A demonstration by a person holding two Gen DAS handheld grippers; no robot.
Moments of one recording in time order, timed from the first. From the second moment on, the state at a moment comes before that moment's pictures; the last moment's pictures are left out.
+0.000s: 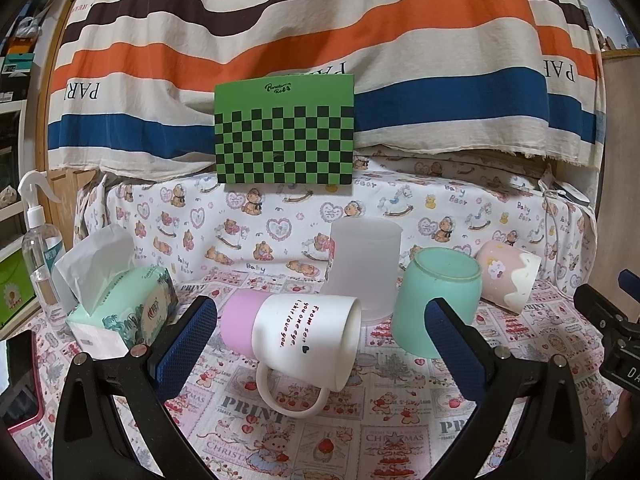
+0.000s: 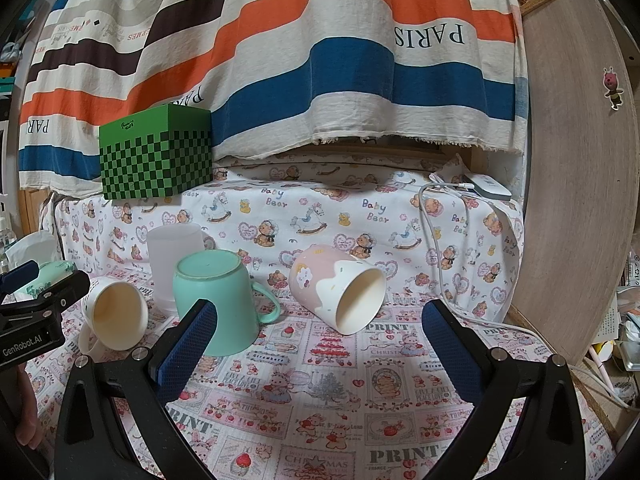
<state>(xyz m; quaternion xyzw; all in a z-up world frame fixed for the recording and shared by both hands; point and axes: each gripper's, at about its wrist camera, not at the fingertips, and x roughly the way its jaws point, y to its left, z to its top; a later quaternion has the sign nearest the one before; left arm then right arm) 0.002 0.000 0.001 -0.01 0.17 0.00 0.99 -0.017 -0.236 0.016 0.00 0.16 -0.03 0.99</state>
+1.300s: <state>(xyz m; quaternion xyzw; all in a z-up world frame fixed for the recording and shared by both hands) 0.003 -0.005 0.000 -0.01 0.17 -0.01 0.99 -0.017 -0.236 0.015 0.00 0.16 -0.03 0.99</state>
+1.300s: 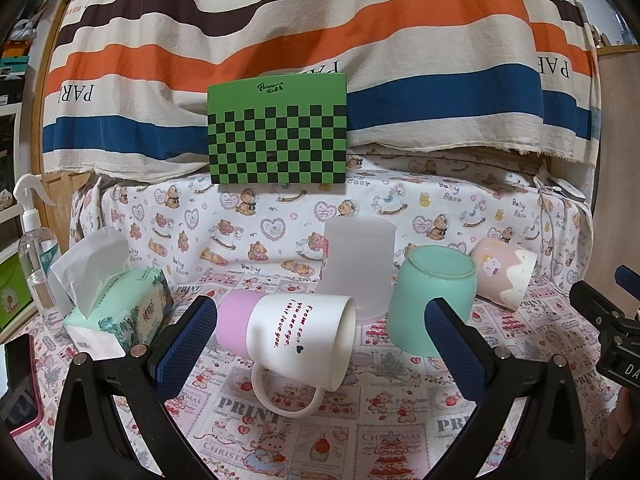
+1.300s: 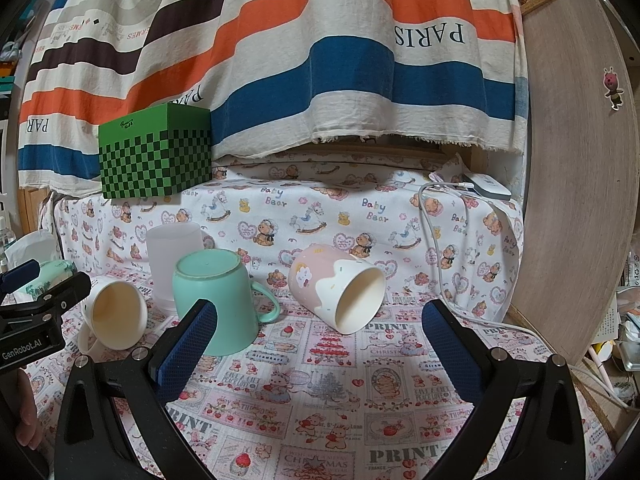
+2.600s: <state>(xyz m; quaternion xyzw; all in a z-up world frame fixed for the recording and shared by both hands) -0.004 -0.007 0.002 0.00 0.15 0.00 0.99 -0.008 -0.245 0.032 0.00 0.19 0.04 0.98</state>
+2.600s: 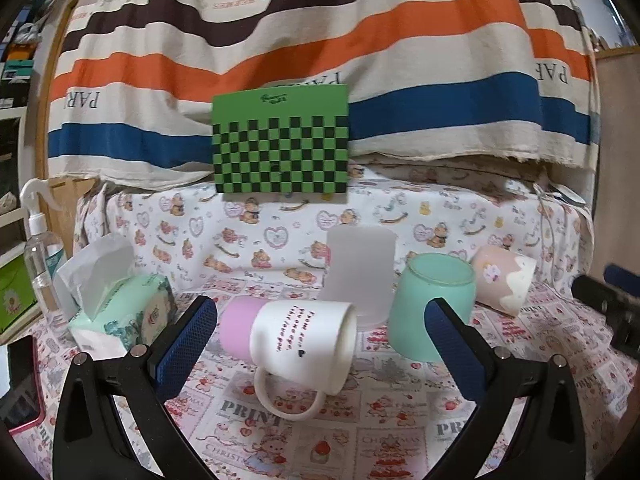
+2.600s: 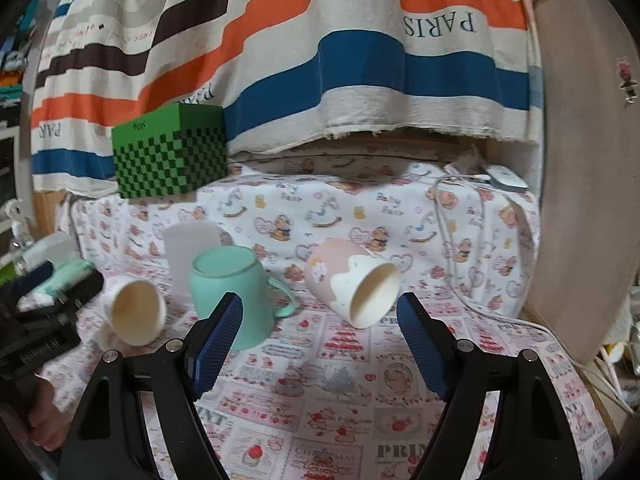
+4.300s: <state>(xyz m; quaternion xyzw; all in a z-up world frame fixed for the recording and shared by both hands) -0.005 -0.001 0.003 -0.01 0.15 0.00 0.99 0.041 -0.161 0.058 -0.19 0.32 0.09 0.92</state>
